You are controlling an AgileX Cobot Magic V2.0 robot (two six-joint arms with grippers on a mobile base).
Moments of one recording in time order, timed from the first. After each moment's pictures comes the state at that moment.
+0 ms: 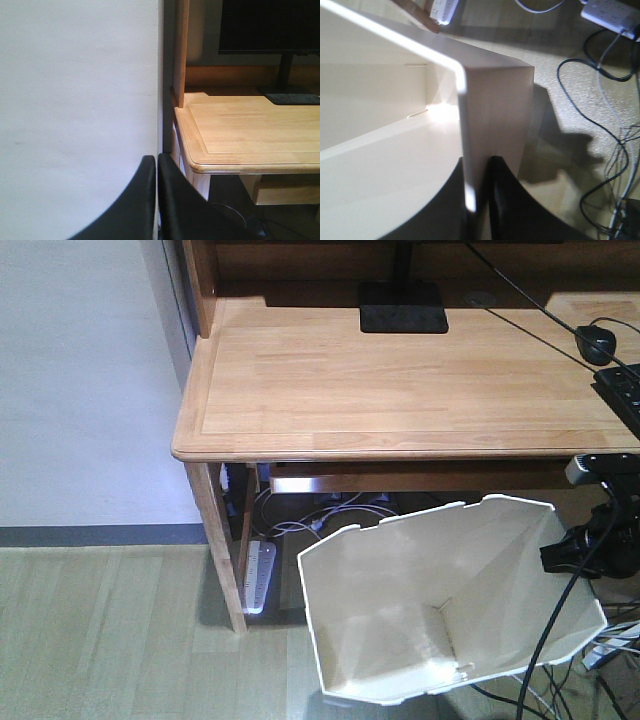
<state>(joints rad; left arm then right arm) 0.01 -0.02 0.03 -0.01 0.14 -0.05 -0.32 1.65 -0.66 0.79 0.64 -1.17</state>
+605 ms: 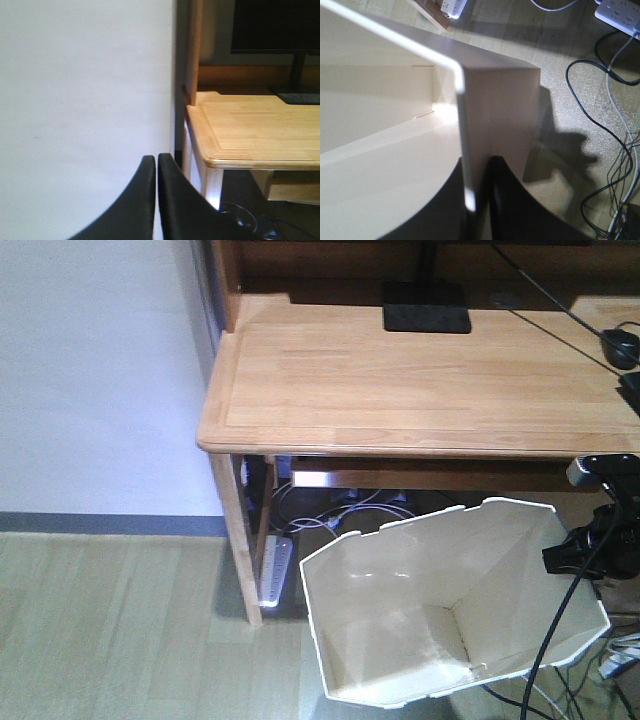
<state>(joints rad) 0.01 -0.02 0.03 -0.01 0.14 -0.05 -0.32 1.65 -0.66 0.78 0.63 -1.17</state>
